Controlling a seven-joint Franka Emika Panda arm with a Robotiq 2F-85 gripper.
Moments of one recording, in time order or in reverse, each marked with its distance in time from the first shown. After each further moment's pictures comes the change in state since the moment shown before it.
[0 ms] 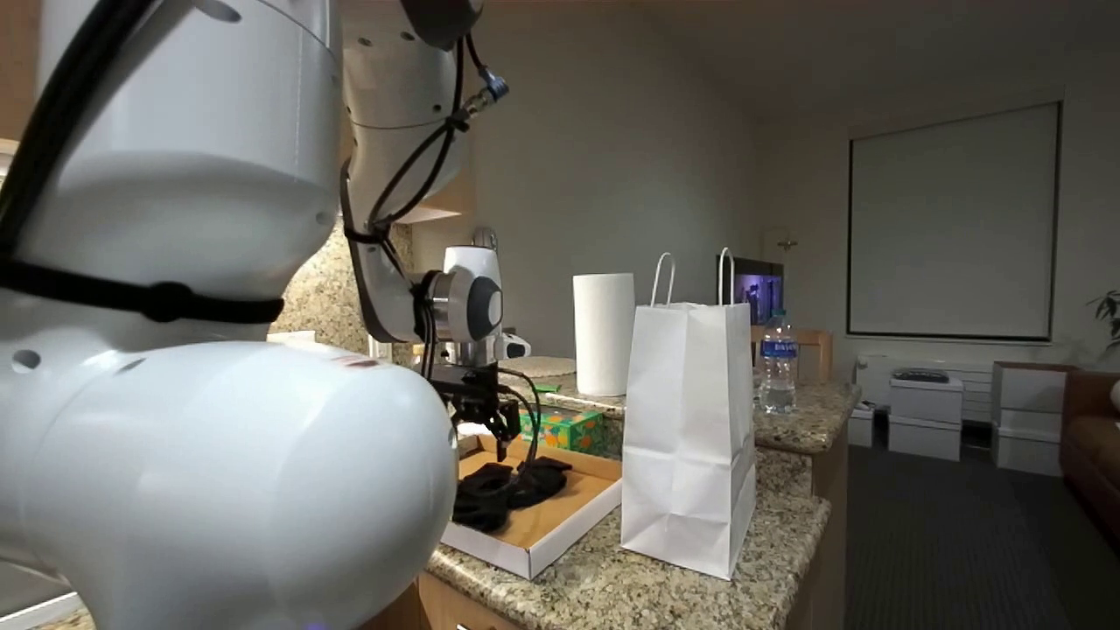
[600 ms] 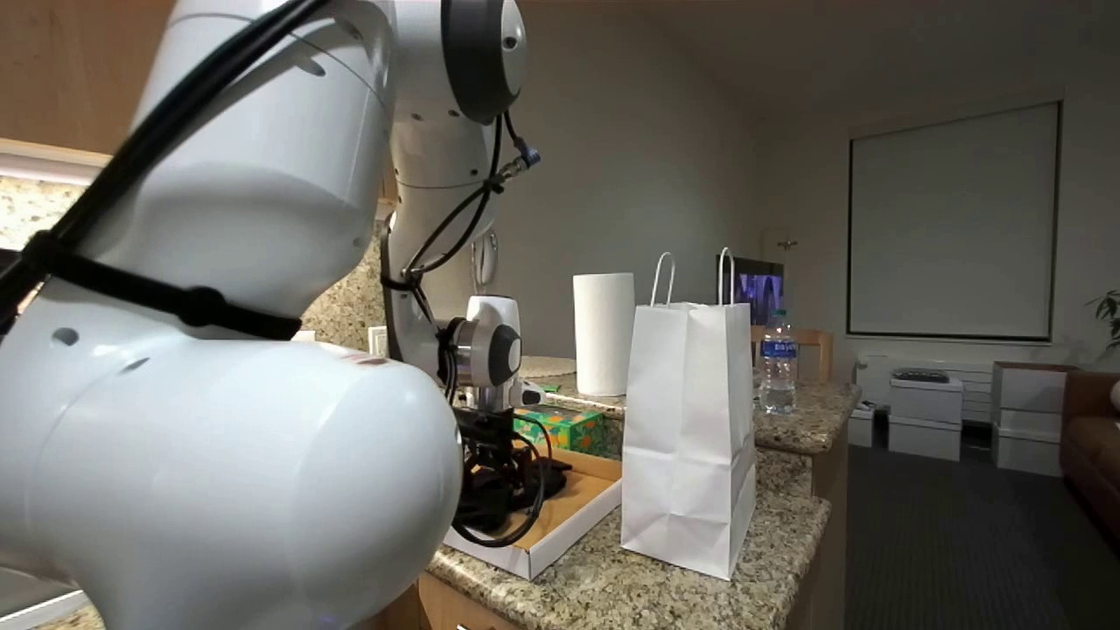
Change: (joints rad) arm 0.052 0.210 -0.094 0.083 -0.036 0.015 0.082
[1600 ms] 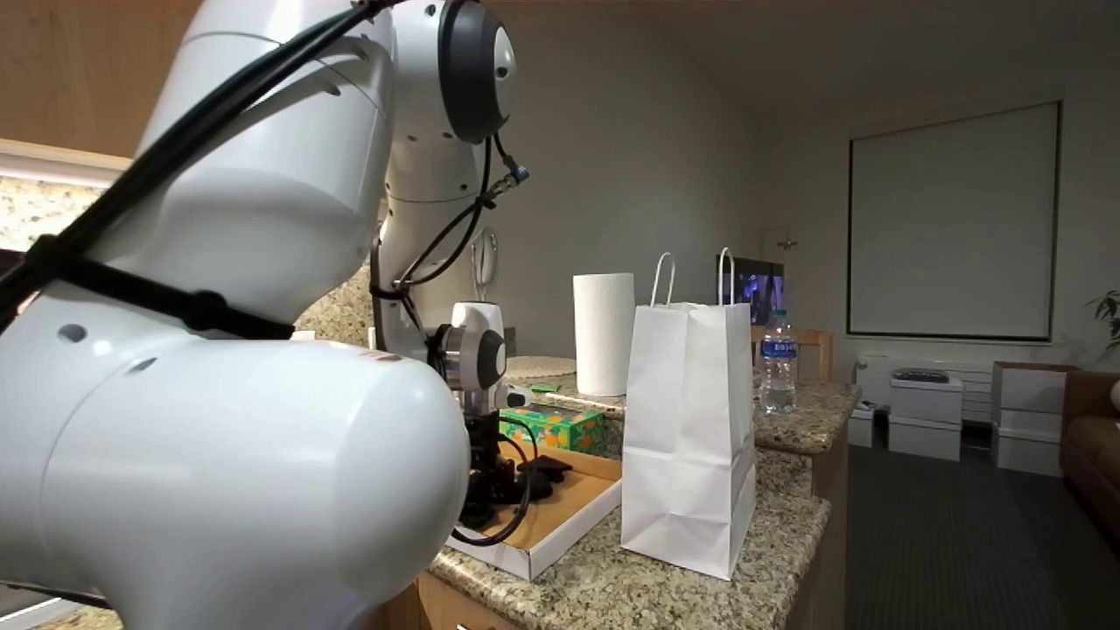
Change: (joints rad) arm 0.101 0.047 -0.050 0.059 -0.021 -0.011 0.033
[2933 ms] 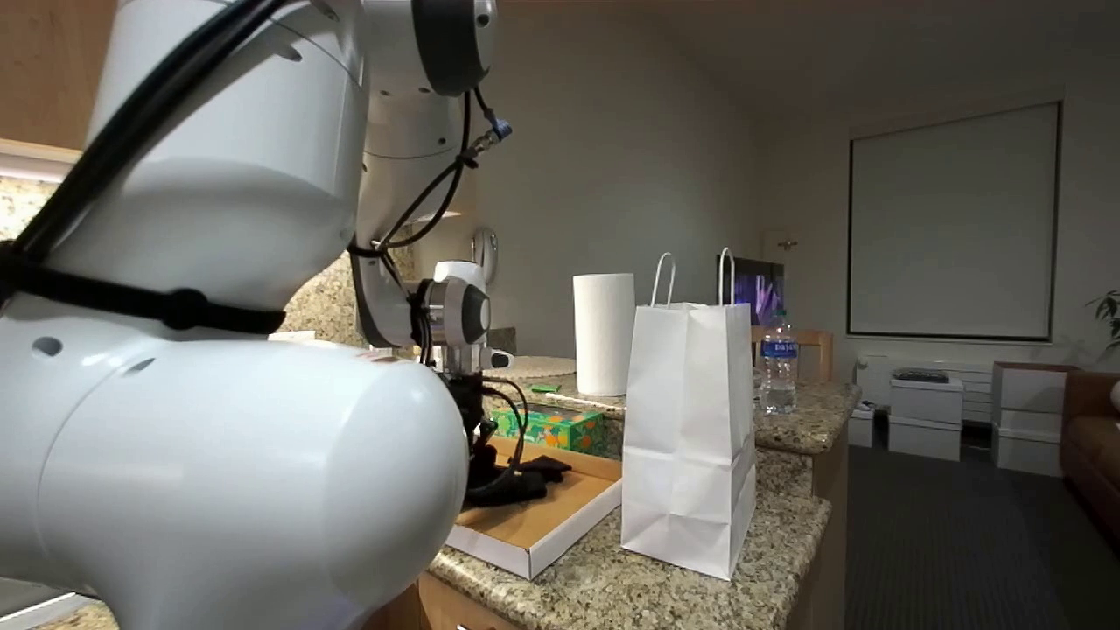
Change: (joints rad) arm -0.029 -0.142 0.078 0.002 0.000 -0.163 -0.061
